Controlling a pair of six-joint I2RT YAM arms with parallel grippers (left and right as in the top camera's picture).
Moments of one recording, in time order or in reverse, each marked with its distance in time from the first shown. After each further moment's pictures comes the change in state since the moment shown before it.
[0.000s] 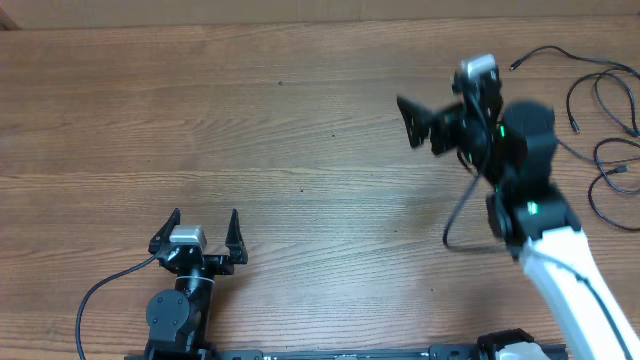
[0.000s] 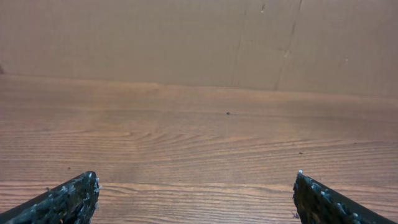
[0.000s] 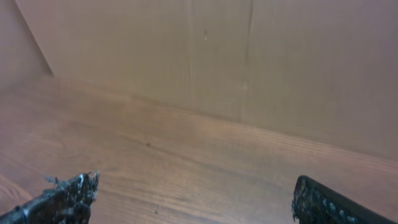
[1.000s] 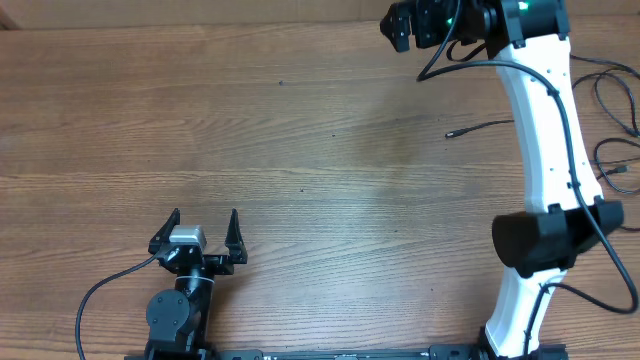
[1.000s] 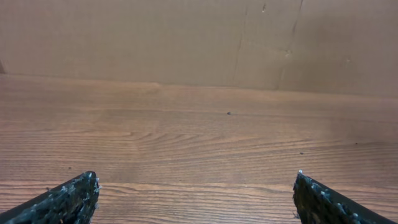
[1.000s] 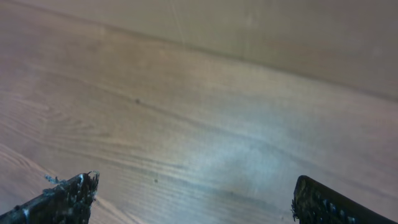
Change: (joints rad) left arm 0.000 0.000 0.000 0.000 -0.003 0.000; right arm -0.001 0.939 1.571 -1.213 -0.002 -0.062
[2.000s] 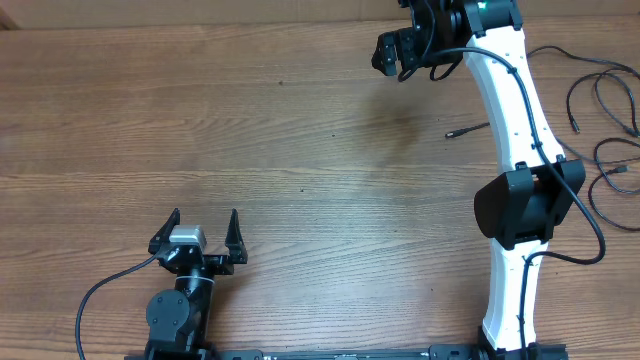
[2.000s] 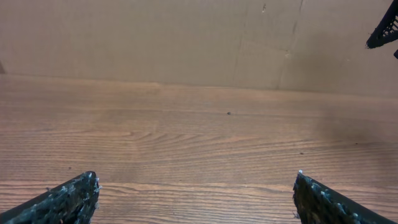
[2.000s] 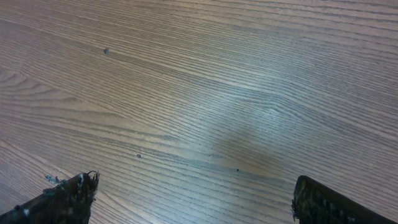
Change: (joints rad) left arm 0.000 0.000 0.000 0.000 0.000 0.000; right arm -0.005 0.214 0.016 -0.093 -0.009 0.000
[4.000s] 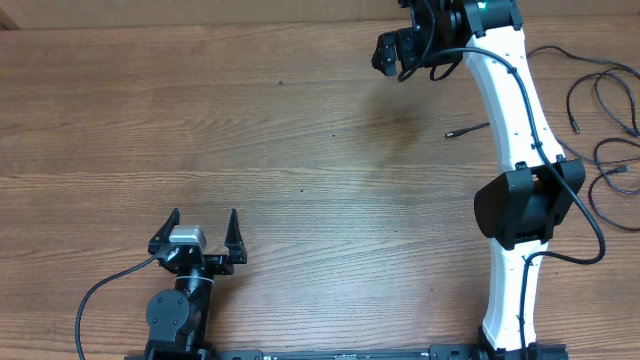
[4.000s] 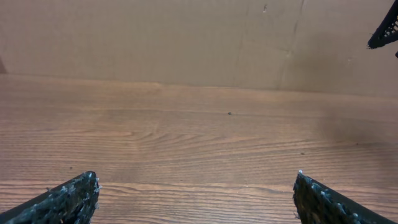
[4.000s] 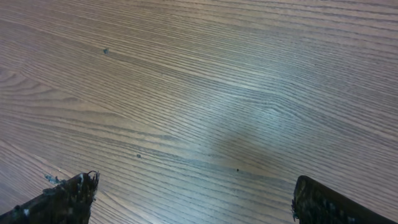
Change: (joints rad) left arm 0.000 0.000 0.000 0.000 -0.003 0.000; right arm 0.000 0.000 0.000 0.000 0.000 0.000
